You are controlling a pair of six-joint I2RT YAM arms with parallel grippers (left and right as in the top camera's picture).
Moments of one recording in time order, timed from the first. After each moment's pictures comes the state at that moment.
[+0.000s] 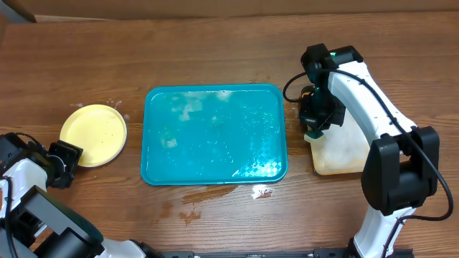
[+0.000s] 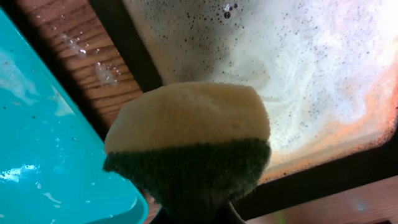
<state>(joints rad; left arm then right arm) 0.83 1.69 0.98 -0.55 0.31 -0.41 0.25 1.99 1.64 -1.38 0.04 0.54</state>
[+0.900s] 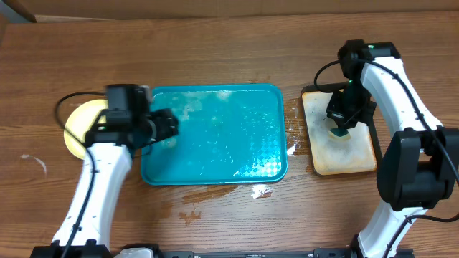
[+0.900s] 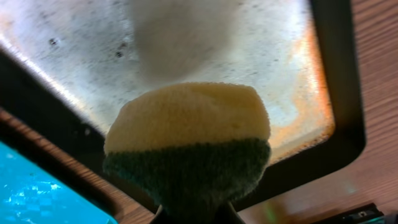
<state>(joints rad) -0.02 1.39 0.99 -0.68 0.21 -0.34 0.05 1.99 1.65 -1.42 0.04 0.51</state>
